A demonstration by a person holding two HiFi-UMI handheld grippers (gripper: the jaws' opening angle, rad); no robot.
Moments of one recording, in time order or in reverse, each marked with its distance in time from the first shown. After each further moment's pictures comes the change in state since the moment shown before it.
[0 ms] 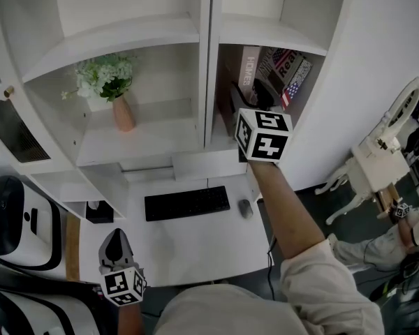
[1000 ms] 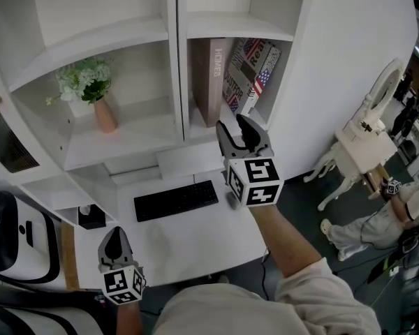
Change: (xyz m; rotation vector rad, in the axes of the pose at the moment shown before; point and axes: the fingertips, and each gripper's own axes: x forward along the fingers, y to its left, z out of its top) left arm -0.003 -0.030 0.007 0.024 -0.020 -0.117; right arm -0.110 0.018 -0.045 -0.028 0.039 0.050
